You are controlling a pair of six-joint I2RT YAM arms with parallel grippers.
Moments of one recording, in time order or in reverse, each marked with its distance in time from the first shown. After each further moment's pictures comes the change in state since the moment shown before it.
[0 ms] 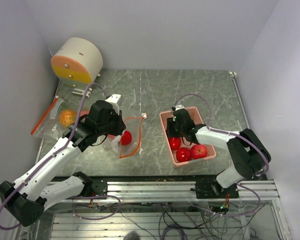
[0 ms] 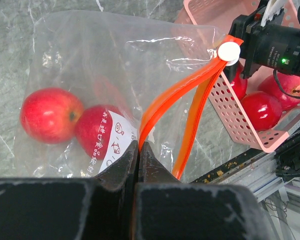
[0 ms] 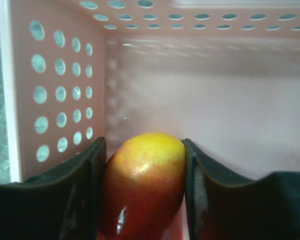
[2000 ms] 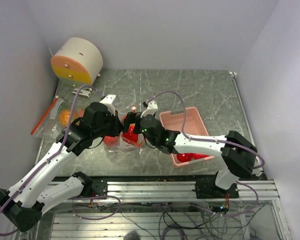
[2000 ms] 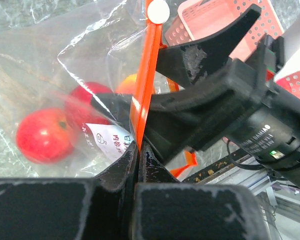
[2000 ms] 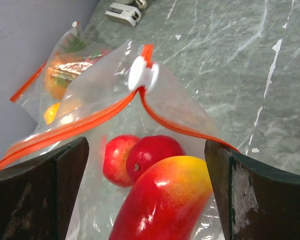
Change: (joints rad) left arm 0.006 -0.071 0.002 -0.032 0.002 -0.050; right arm 0.502 0.107 0.304 0.338 0.389 0.323
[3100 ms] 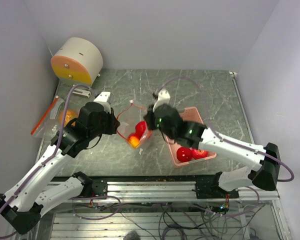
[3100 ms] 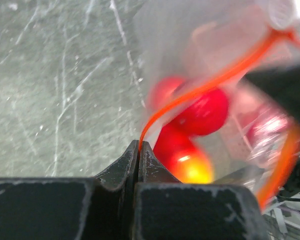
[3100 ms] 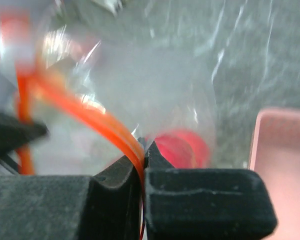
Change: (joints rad) left arm -0.008 -0.024 0.058 -0.008 -0.098 -0.002; right arm 0.006 -0.314 0.088 -0.593 -0.020 -0.138
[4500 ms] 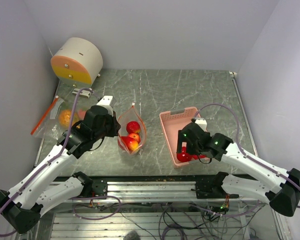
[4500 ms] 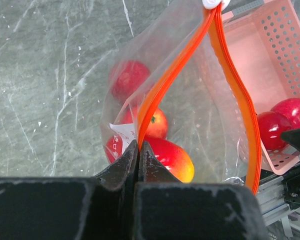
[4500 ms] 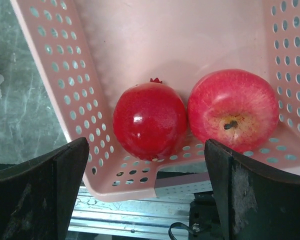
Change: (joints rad) left arm -0.005 -0.004 -0.118 0.055 -0.048 -0.008; right arm -0.257 -0.347 -0.314 -0.642 -0.121 0.293
